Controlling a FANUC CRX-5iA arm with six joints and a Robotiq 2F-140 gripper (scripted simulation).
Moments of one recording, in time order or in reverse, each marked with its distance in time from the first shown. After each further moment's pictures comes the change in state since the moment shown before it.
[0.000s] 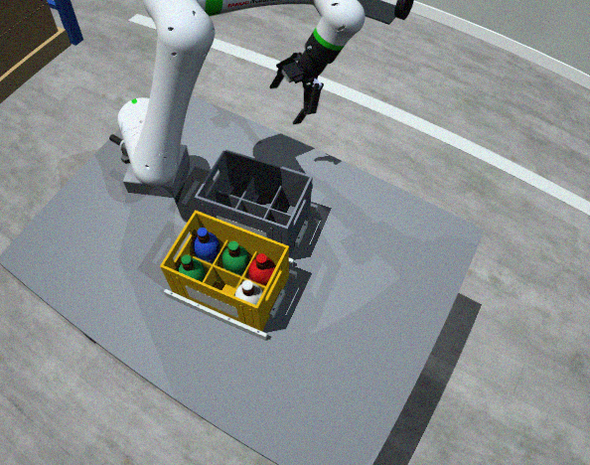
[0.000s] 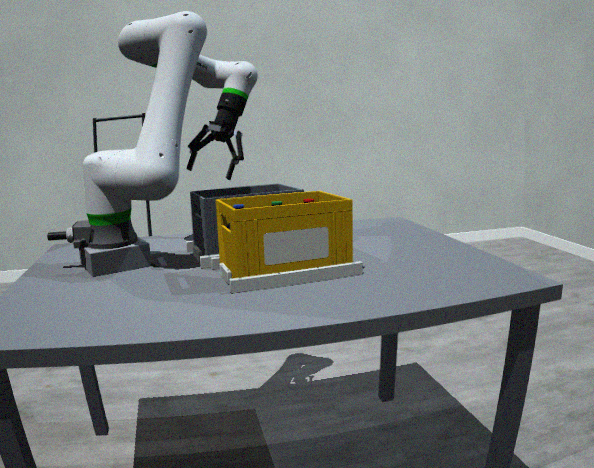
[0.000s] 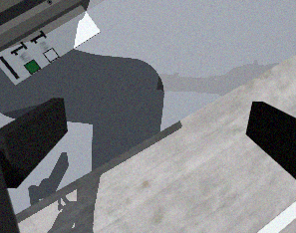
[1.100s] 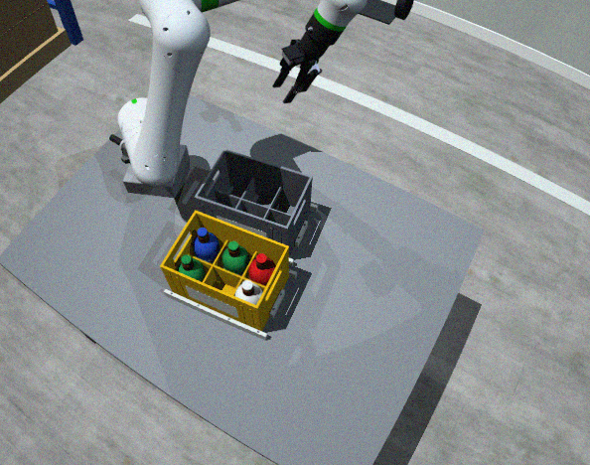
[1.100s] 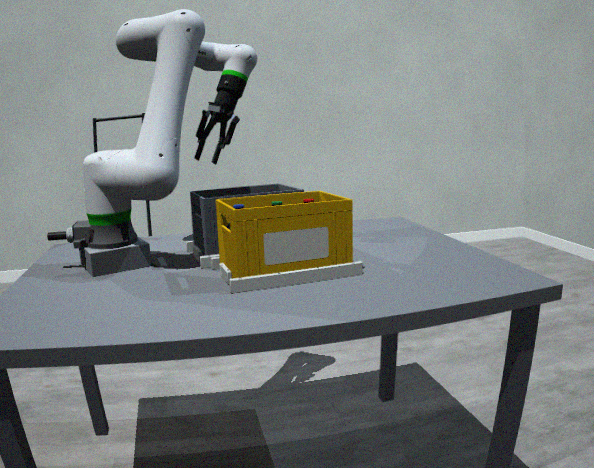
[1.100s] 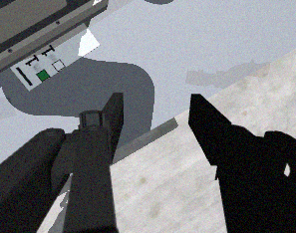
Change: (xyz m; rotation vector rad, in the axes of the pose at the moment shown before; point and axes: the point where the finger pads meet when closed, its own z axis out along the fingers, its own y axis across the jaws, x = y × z) arm 0.022 0.015 -0.058 0.001 -0.001 0.000
